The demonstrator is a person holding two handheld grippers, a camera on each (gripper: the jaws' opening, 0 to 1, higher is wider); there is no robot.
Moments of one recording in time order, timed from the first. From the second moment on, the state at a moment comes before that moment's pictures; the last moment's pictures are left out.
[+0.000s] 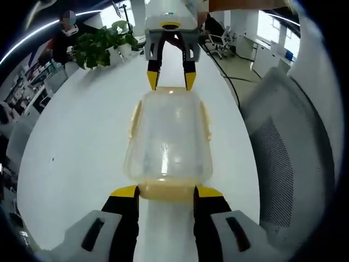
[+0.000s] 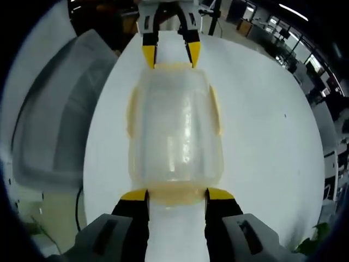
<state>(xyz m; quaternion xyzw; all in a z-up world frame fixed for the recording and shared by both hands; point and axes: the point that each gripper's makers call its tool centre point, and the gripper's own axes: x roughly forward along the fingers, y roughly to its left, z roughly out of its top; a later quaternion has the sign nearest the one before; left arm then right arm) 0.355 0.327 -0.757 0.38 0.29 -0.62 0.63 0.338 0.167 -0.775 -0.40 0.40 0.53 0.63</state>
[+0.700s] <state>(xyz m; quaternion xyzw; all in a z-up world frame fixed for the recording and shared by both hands) 0.353 0.303 -0.762 0.36 0.29 -0.62 0.63 0.336 0.142 -0.777 -0.41 0.42 0.53 0.62</state>
